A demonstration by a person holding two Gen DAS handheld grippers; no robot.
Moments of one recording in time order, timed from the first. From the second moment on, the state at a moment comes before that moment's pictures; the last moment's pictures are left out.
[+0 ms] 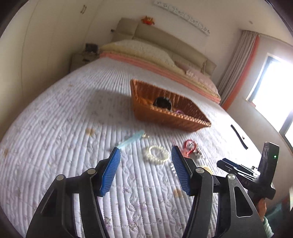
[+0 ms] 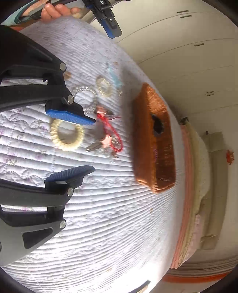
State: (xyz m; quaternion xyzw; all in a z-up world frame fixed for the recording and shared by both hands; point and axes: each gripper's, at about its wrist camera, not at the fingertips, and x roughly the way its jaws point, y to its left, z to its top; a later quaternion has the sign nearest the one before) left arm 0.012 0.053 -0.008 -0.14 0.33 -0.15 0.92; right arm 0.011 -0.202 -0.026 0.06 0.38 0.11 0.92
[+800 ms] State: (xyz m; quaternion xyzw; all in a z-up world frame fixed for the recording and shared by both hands) left arm 0.099 -0.014 -0.066 -0.01 0.44 -0.12 0.89; right arm 0.019 -0.179 -0.066 0.01 0.42 0.07 0.90
